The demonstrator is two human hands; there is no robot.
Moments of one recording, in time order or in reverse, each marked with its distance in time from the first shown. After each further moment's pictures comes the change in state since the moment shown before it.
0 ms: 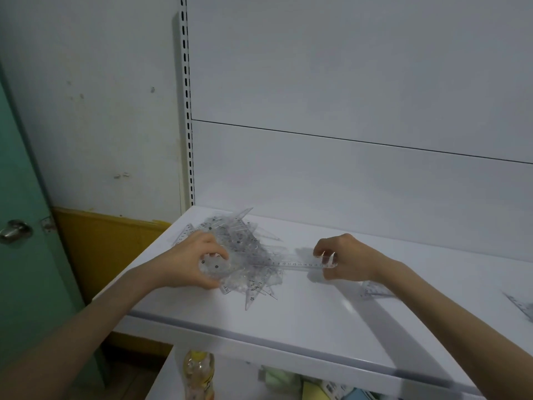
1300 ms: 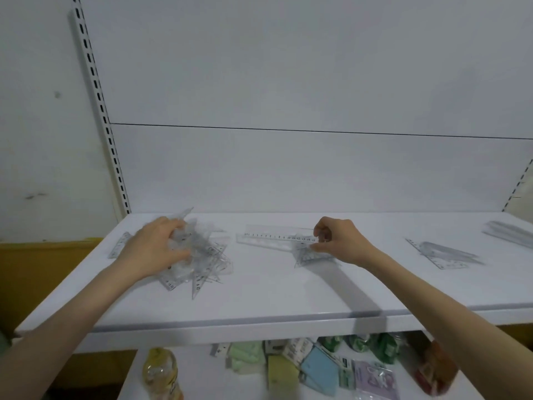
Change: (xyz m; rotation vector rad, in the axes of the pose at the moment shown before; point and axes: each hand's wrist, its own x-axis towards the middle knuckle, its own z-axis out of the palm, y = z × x) left_hand 0.029 0.045 0.009 0.094 0.306 -0.020; right_hand -0.100 0.039 -0.005 0.290 0.385 0.351
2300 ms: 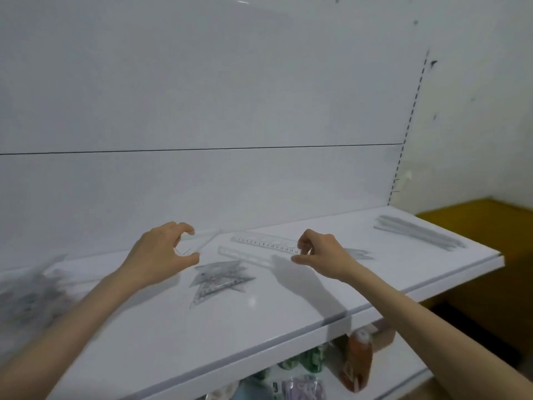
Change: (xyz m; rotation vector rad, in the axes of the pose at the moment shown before) left_hand 0.079 0.174 0.066 -0.122 -0.056 0.260; right_hand -0.048 0.104 -0.082 -0.032 0.134 0.191
